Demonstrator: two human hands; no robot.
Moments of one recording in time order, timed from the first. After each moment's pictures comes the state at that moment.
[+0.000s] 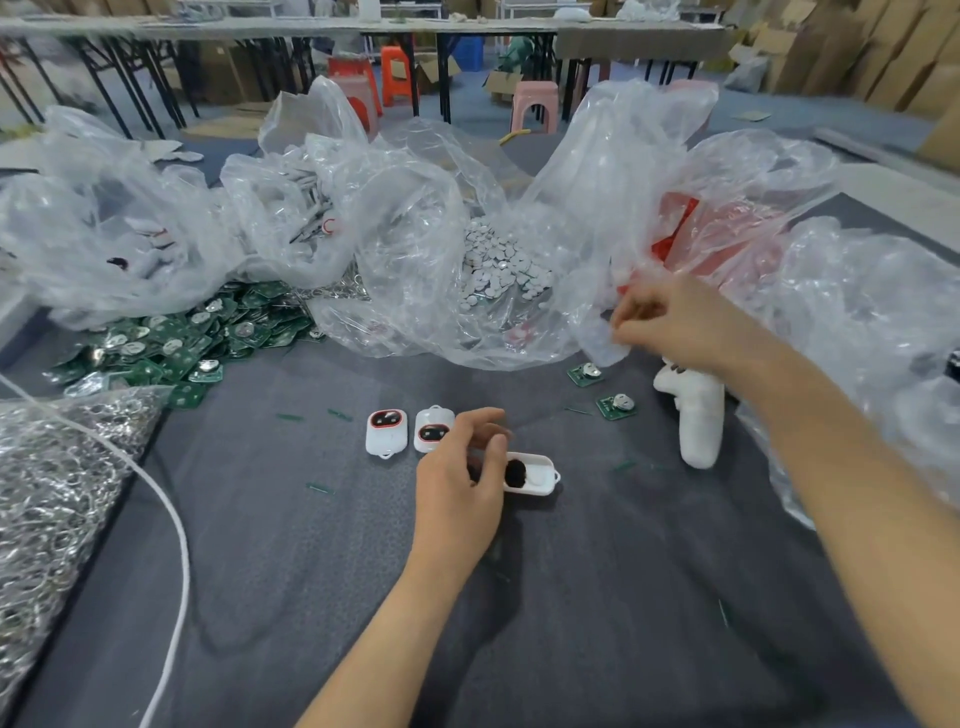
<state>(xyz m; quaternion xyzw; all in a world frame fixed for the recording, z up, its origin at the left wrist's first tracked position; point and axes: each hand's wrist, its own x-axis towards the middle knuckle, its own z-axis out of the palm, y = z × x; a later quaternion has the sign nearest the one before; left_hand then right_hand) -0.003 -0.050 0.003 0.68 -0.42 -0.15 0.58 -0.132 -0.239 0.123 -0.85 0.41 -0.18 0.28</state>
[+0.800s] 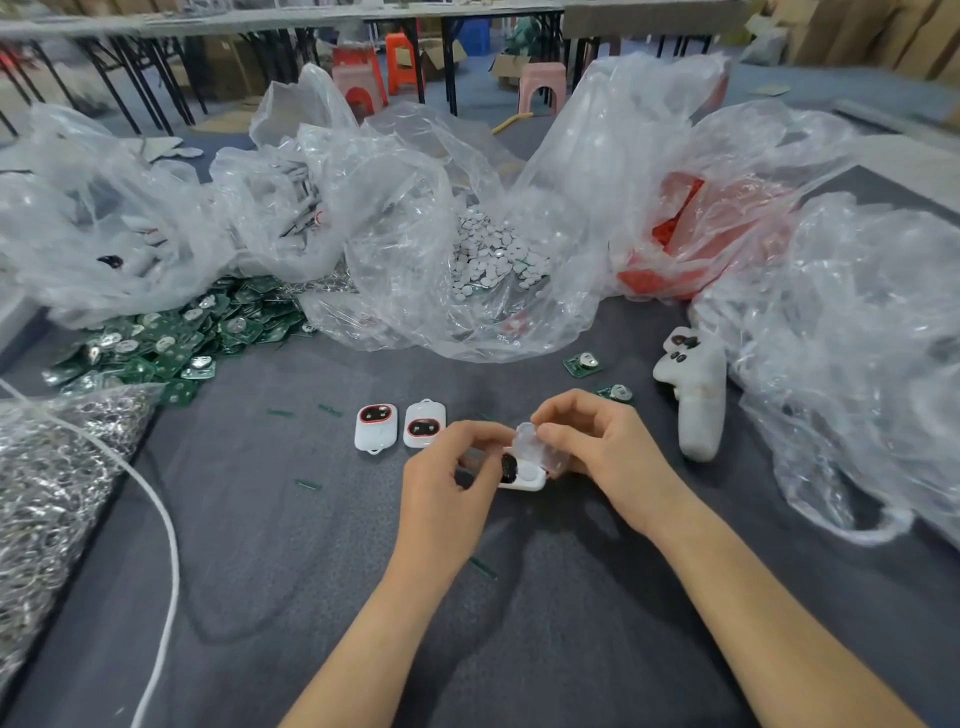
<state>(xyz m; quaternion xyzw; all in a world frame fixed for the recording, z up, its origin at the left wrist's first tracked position) -0.006 -0.042 0.013 0.68 -0.45 -0.14 0.56 -0.128 -0.151 0.035 -0.63 0.30 -0.28 0.65</state>
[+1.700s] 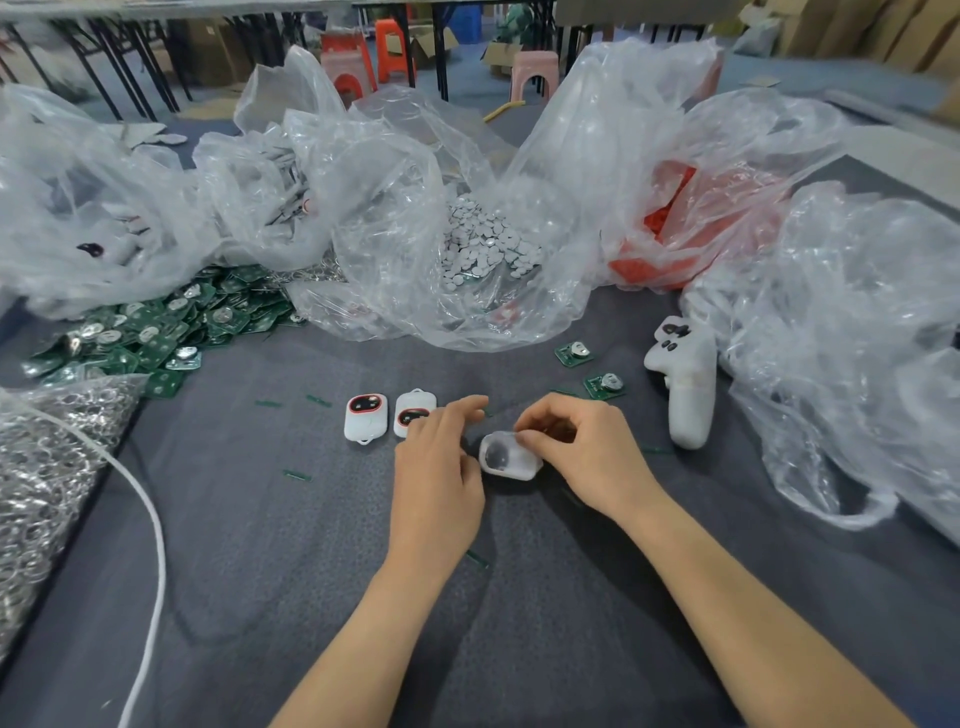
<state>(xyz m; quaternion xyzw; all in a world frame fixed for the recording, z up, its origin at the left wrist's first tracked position) 0.000 -0.048 -0.002 0.74 -0.49 -0.05 0.45 -0.124 -0.149 0.024 -0.79 0.34 -0.26 0.44</state>
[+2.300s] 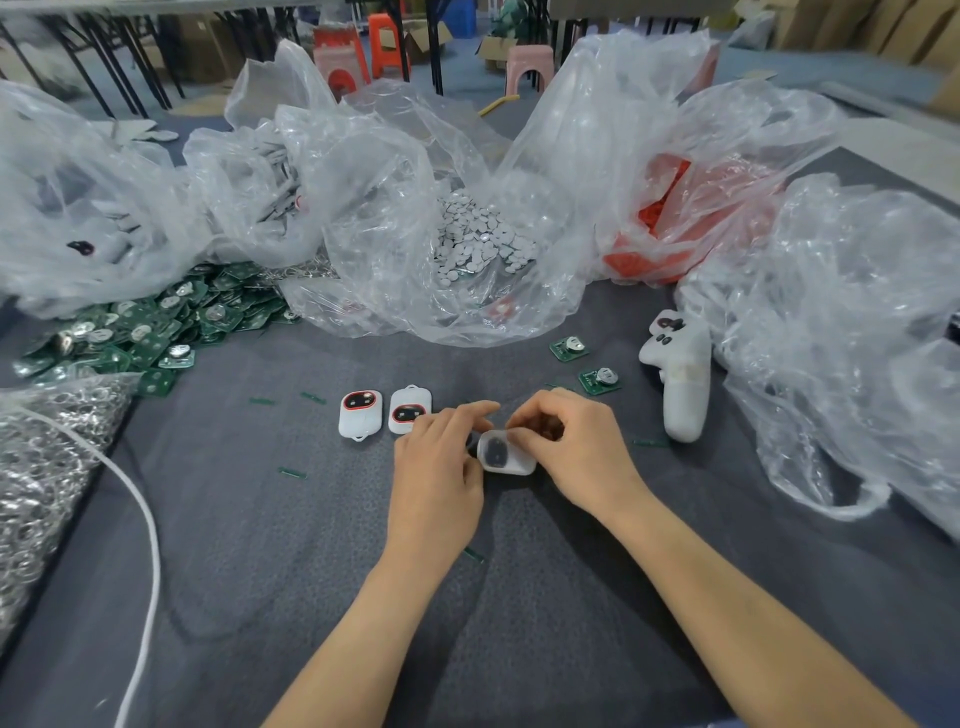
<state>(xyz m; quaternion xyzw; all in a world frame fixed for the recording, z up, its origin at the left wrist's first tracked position) -0.004 -0.046 0.004 0.75 -0.53 -0.05 0.39 -0.120 -0.144 0.023 -0.81 0.36 -0.27 0.38</state>
